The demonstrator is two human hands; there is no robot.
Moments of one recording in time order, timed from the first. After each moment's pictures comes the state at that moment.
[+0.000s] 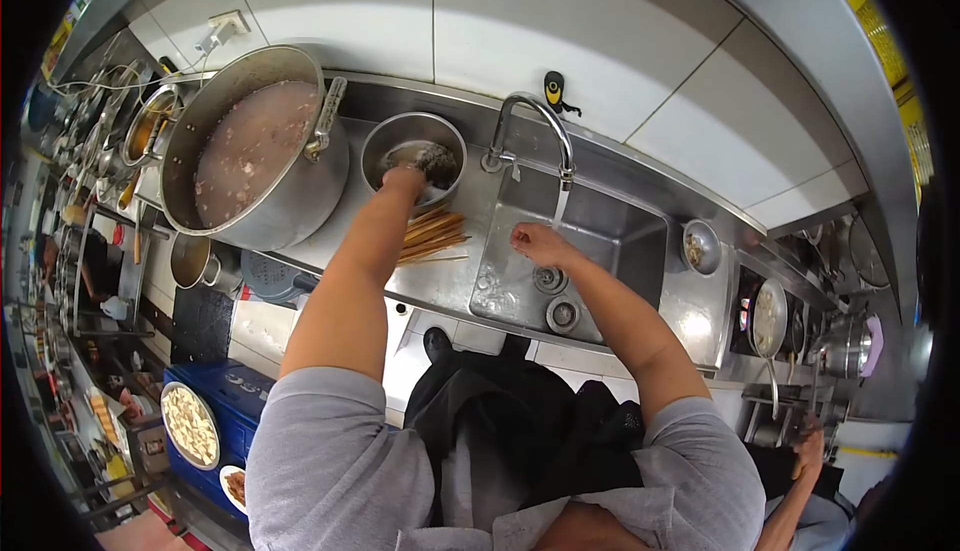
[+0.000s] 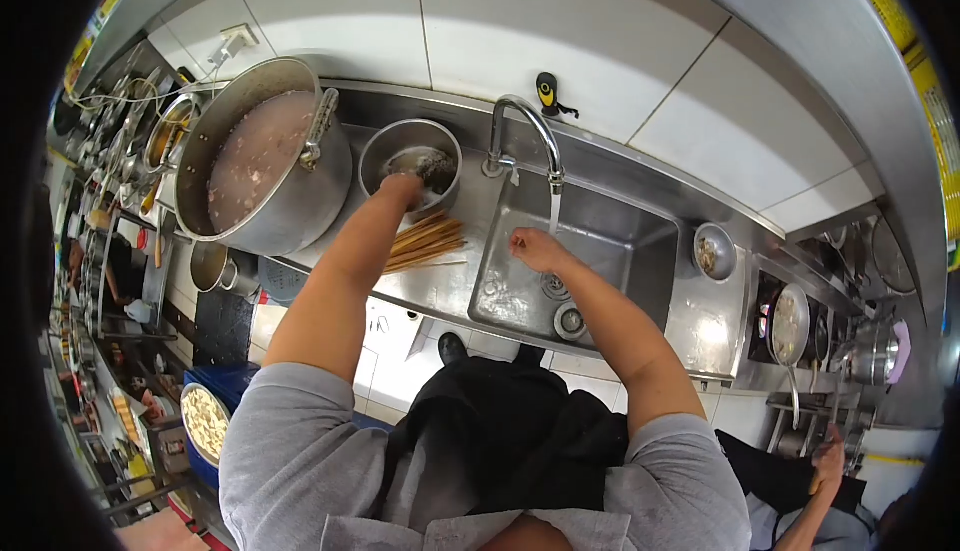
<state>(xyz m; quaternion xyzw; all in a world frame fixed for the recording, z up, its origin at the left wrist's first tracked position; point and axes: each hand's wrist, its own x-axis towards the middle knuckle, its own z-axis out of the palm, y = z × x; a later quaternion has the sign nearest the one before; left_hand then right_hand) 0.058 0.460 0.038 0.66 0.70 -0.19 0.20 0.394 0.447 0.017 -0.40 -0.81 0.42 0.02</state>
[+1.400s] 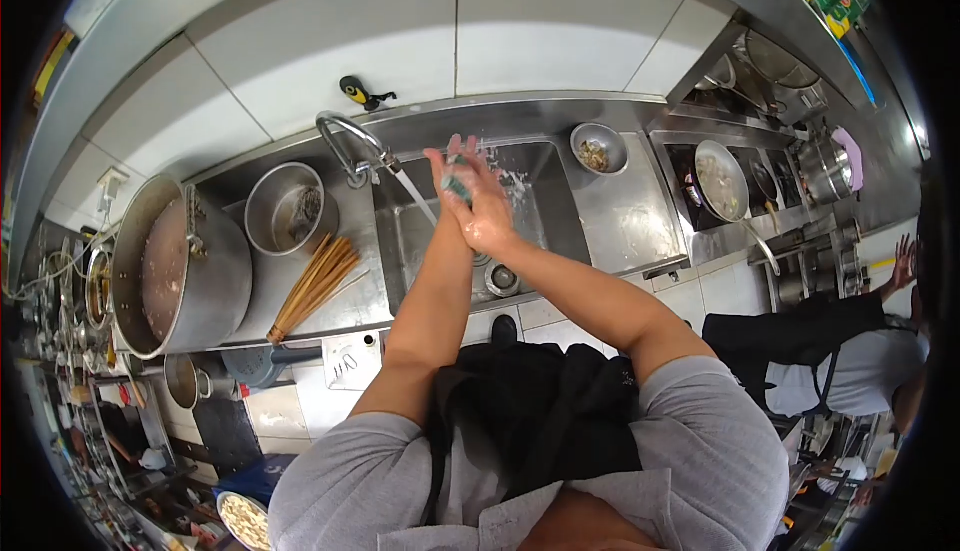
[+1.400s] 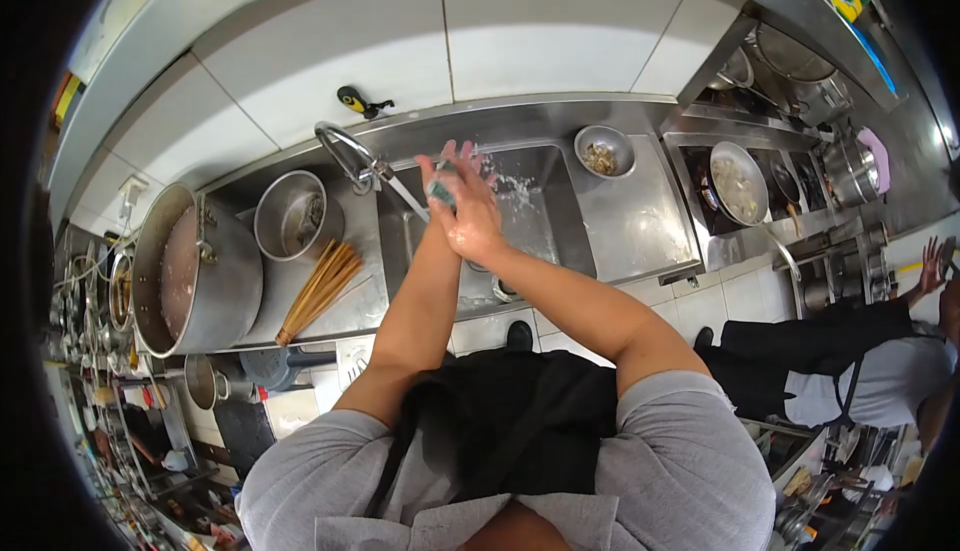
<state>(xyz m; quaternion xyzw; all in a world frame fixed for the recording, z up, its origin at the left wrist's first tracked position) 0.420 0.456 0.056 0.10 -0.05 0.56 0.82 0.479 0.365 0.167 -0.52 -0.73 0.09 0.42</state>
